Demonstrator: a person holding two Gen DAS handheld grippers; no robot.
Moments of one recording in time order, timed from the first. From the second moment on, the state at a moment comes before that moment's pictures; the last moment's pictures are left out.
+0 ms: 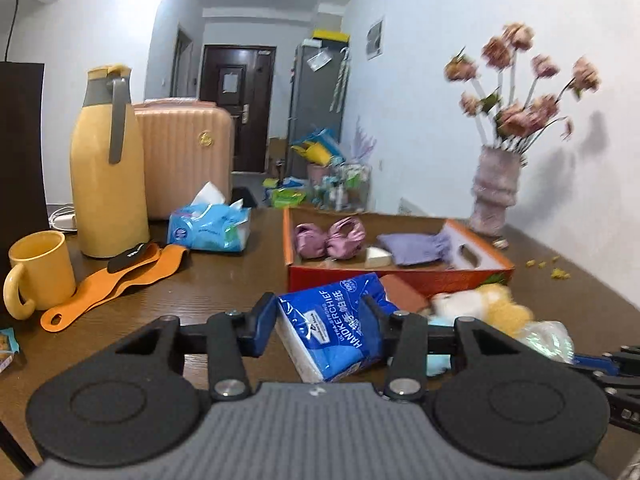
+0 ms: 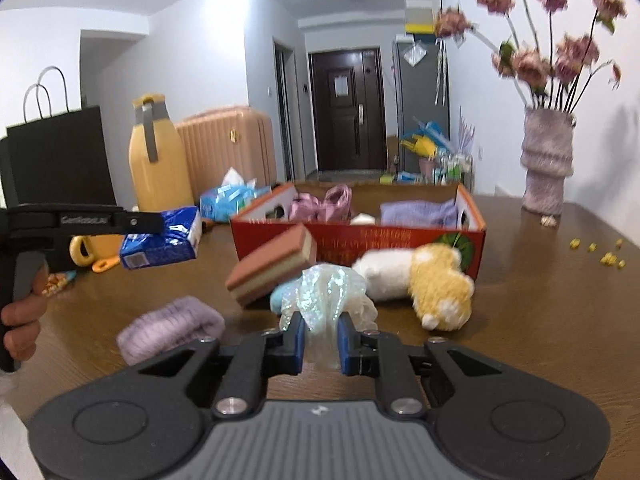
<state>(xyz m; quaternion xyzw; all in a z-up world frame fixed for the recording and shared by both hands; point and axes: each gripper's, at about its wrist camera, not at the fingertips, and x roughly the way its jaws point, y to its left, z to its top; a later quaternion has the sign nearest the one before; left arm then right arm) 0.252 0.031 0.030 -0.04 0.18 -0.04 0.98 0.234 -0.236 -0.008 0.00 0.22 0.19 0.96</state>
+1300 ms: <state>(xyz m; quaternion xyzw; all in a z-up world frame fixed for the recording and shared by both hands) 0.512 0.032 0.009 0.03 0.32 -0.14 0.94 0.586 -0.151 -0.005 0.07 0.38 0.23 0.89</state>
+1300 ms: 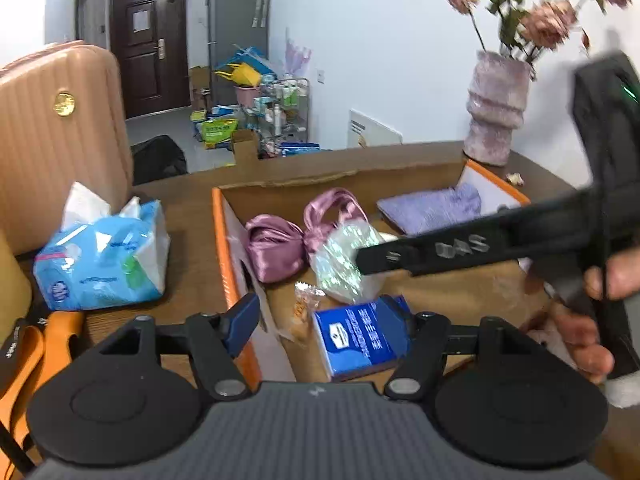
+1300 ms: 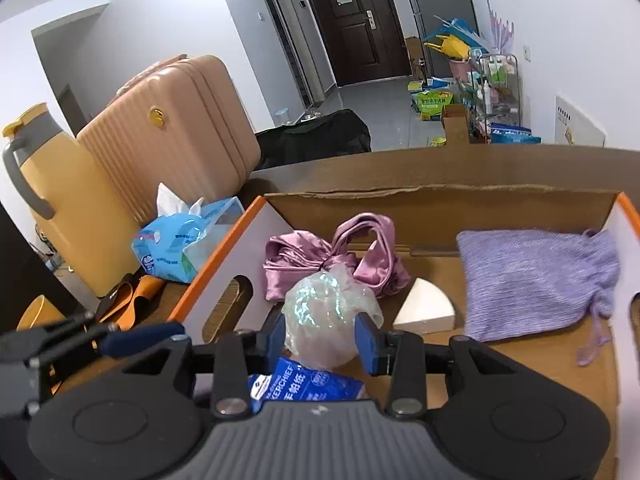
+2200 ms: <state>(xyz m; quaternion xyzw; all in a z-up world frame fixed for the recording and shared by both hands) 0.325 0.025 0.101 0.01 0.09 0.00 1.00 0.362 -0.267 0.100 -0.04 0.11 0.05 0.99</state>
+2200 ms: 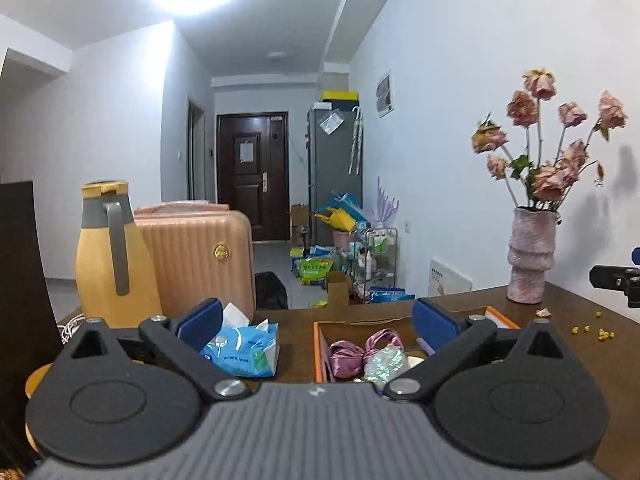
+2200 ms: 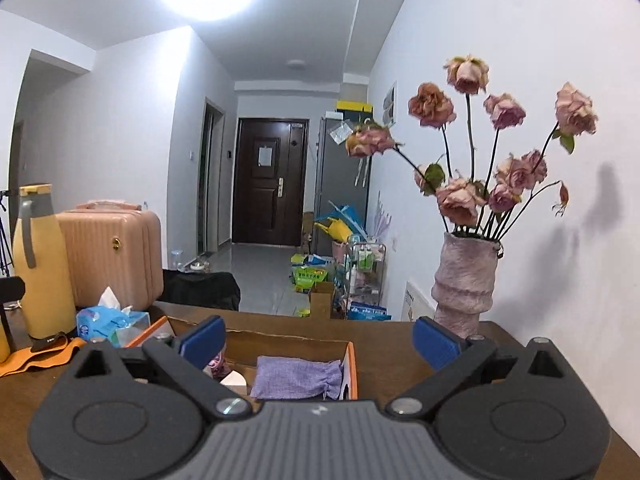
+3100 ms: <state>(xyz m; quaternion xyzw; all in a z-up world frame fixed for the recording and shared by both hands) 0.167 0.051 -0.013 -0.11 0.23 0.03 0.97 0.175 -0.228 -0.007 -0.01 0.16 0.19 0.97</state>
